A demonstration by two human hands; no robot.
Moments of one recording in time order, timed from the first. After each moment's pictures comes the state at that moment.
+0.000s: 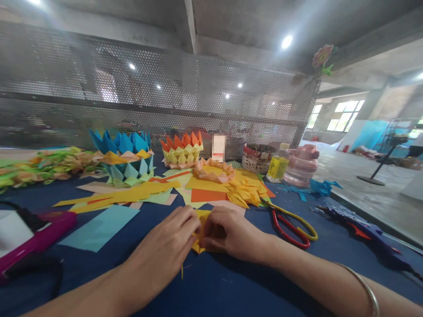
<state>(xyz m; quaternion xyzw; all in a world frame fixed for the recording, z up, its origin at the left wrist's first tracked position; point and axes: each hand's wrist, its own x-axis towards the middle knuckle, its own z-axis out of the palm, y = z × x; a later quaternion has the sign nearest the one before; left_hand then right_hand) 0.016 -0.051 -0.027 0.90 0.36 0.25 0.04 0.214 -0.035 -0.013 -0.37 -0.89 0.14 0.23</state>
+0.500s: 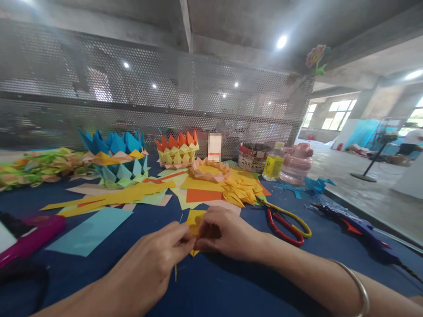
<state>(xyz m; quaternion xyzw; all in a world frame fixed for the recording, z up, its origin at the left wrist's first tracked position) 0.003 -0.061 -0.032 0.93 0.31 0.19 0.01 0.214 -0.035 -0.015 -0.36 -0.89 0.15 0.24</state>
